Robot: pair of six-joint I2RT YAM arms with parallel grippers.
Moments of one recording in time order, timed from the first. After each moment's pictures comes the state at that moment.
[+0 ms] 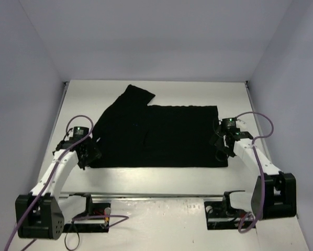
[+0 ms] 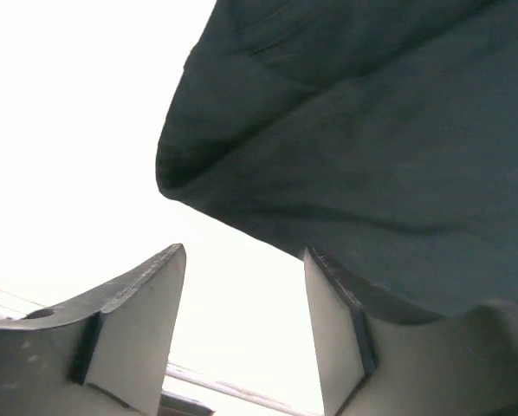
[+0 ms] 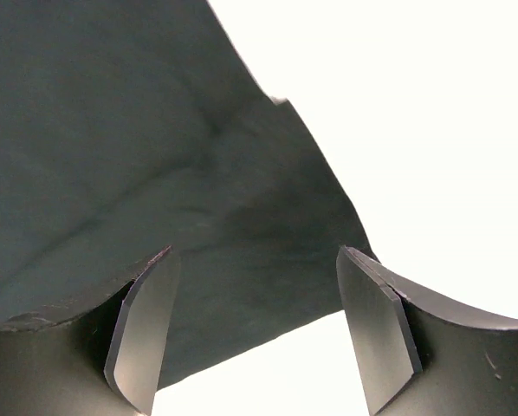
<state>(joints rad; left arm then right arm) -0.04 1.10 0.69 -0.80 -0.13 -0.67 0.08 1.25 0.70 -0.56 0.23 0.65</state>
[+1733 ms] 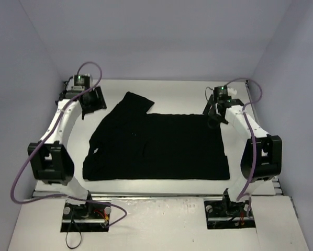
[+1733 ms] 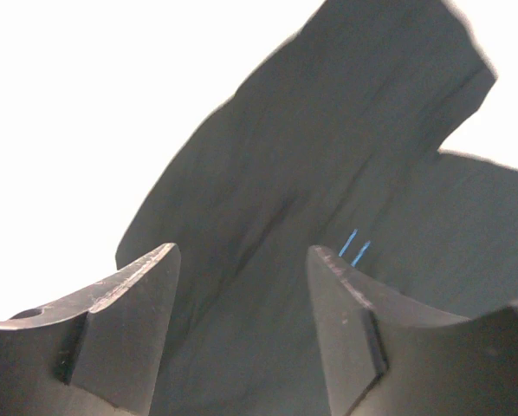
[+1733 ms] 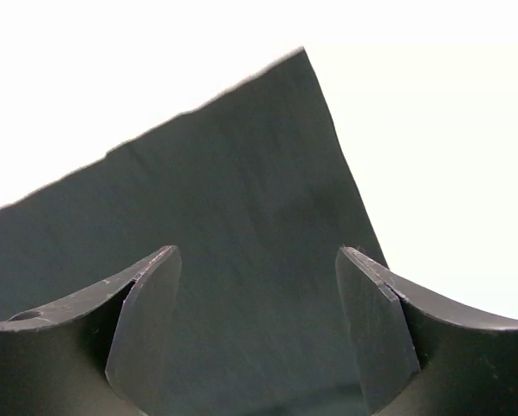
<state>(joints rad) -0.06 1.60 1.44 -0.78 0.00 -0.37 0.12 1.64 1.22 -0.57 0.27 0.54</state>
